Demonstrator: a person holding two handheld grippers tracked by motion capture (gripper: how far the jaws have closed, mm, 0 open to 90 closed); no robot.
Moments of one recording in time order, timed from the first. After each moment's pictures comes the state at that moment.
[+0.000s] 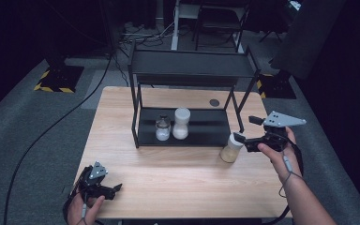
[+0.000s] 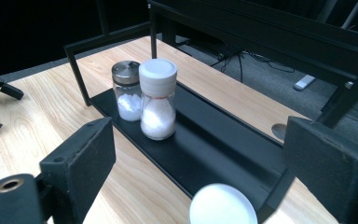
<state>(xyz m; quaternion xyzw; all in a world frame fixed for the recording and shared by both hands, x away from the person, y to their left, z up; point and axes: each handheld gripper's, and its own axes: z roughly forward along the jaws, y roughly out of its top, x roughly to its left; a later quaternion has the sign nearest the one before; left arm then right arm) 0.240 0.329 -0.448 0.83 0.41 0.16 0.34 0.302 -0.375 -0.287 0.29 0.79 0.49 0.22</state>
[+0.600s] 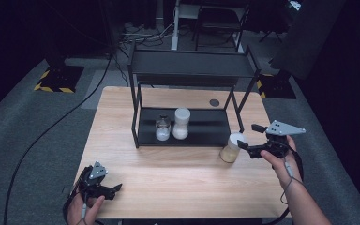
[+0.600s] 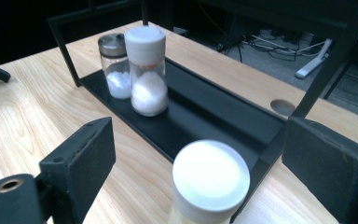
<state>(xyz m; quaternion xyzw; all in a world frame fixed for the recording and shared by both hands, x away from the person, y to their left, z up) 0.240 0.329 -0.448 0.83 0.41 0.16 0.34 0.308 -0.396 -0.329 0.30 0.79 0.48 0.21</state>
